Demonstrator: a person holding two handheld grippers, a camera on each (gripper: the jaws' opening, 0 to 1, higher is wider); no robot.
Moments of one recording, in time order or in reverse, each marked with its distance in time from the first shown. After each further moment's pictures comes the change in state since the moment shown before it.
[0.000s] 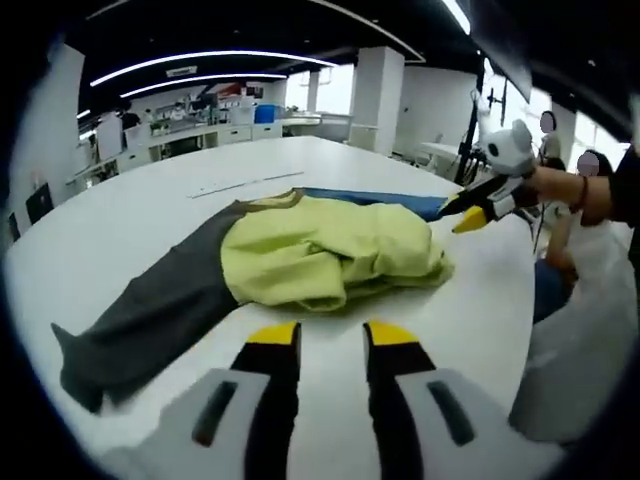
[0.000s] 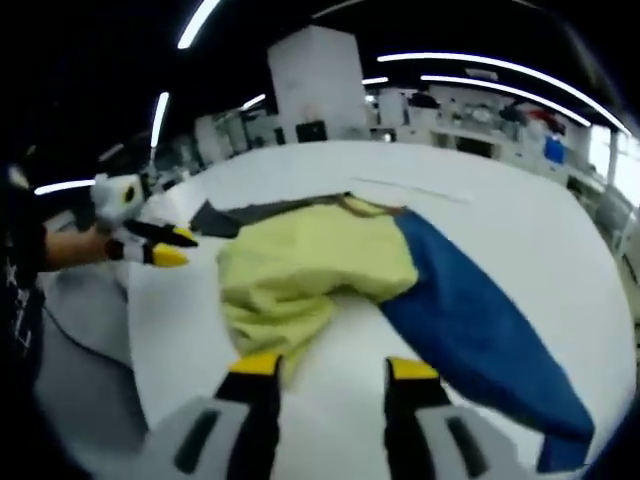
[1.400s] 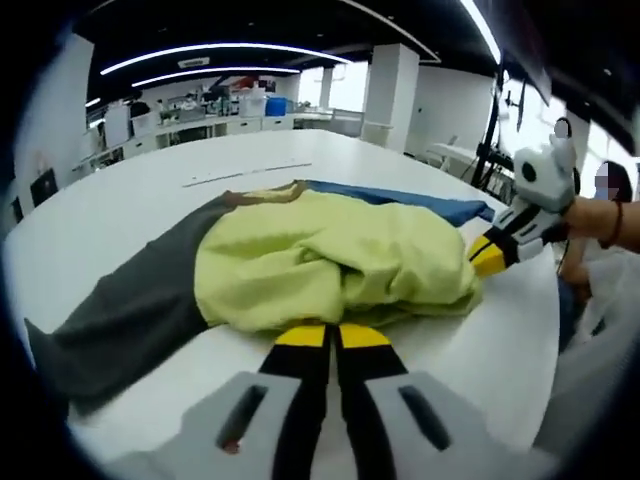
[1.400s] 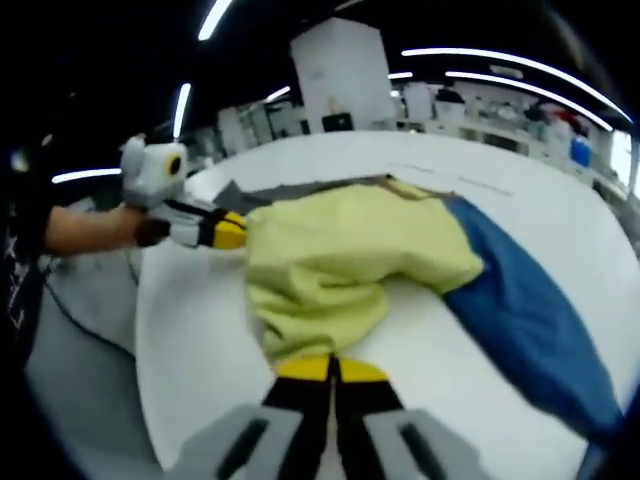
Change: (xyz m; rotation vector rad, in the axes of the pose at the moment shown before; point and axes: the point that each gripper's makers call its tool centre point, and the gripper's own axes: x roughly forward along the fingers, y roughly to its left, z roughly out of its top) left arm 0.043 0.009 0.012 -0.082 -0.010 0.060; right arm 0.026 0.034 -0.013 -0.048 0.016 0.082
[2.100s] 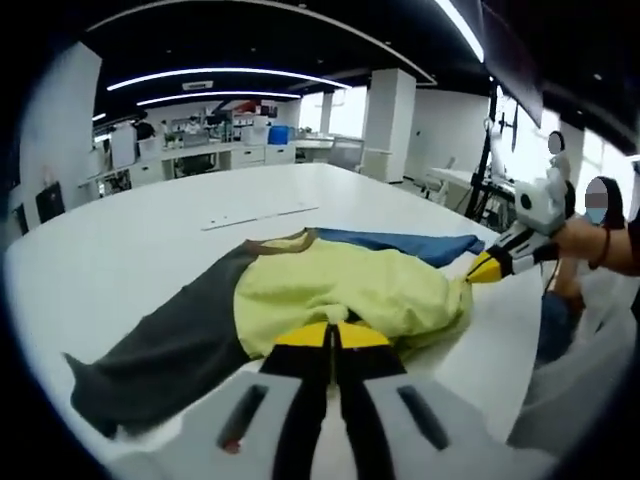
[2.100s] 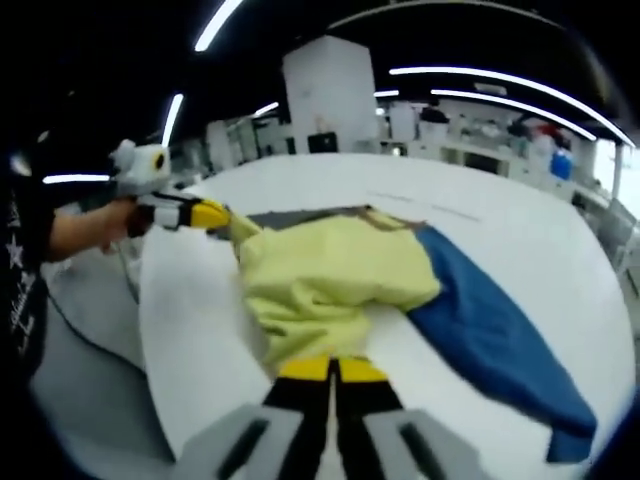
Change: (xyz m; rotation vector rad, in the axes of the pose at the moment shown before) left arm -0.051 0.000 0.050 0.033 -0.089 0.017; right arm -0.048 -0.012 0.017 0.006 -0.082 -0.096
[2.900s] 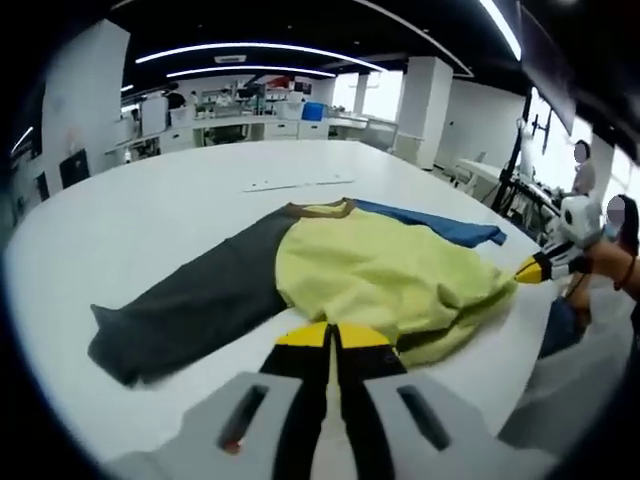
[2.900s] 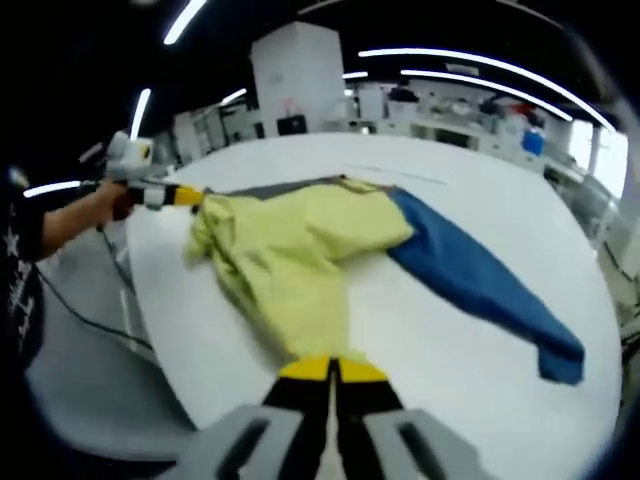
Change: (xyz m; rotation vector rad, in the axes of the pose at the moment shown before) left arm -0.031 0.038 -0.043 -0.105 0.106 0.125; right arm -0.037 0.011 -0.063 0.061 0.132 -0.124
